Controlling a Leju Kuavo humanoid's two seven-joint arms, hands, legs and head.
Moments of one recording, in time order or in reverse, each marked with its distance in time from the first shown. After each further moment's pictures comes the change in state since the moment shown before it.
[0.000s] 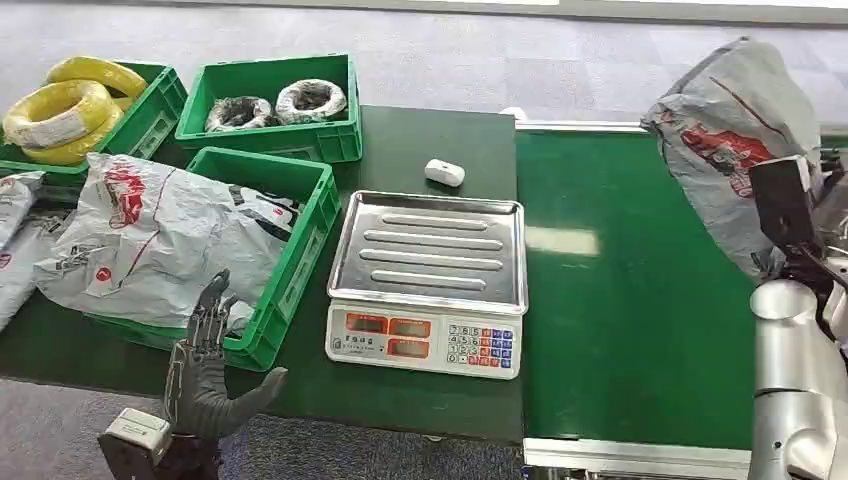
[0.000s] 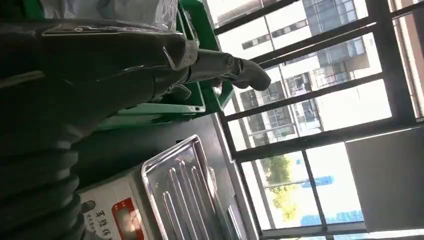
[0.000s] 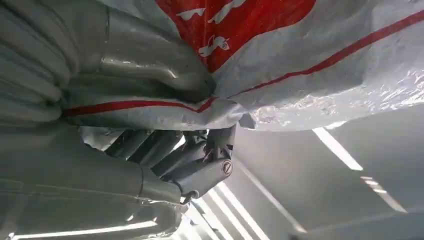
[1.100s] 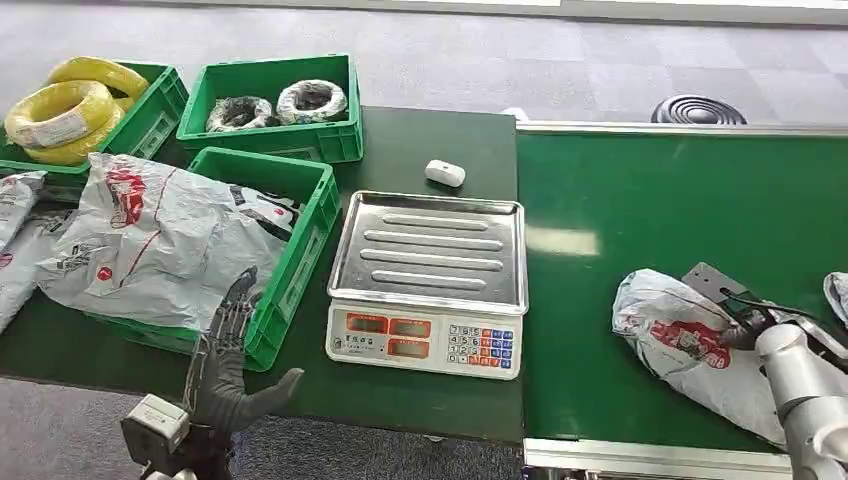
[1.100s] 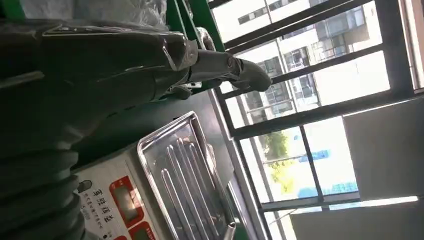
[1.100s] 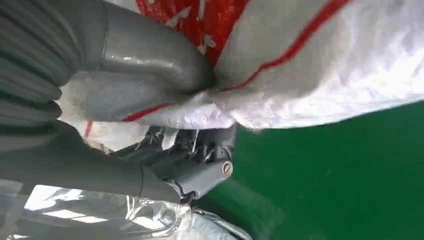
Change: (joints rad) left arm -0.048 0.011 -0.020 0.061 0.007 -0.076 0.014; right arm -0.102 -0.150 0.063 0.610 0.216 0.663 0.517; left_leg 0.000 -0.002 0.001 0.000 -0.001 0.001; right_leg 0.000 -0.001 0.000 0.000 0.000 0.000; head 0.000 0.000
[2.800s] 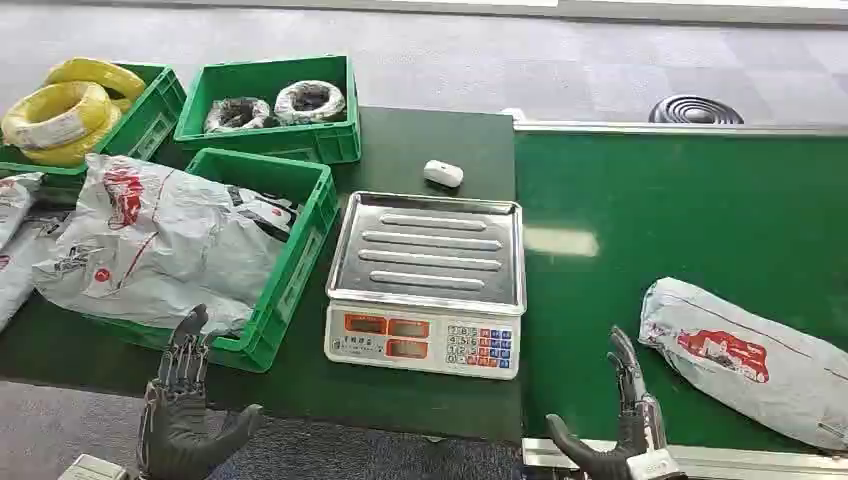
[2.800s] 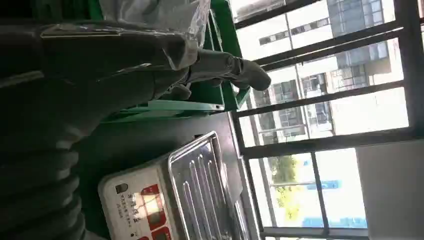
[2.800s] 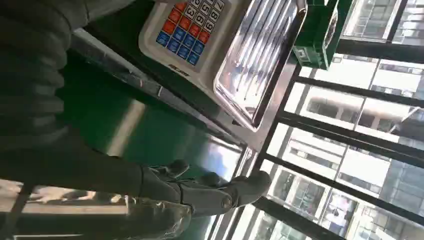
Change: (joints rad) left arm 0.206 0.032 0.018 -0.138 0.106 0.086 -0.019; right arm 1.096 0.348 0.229 -1.349 -0.748 -0.410 -0.780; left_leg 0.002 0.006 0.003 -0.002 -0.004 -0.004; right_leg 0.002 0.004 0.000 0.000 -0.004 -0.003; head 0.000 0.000
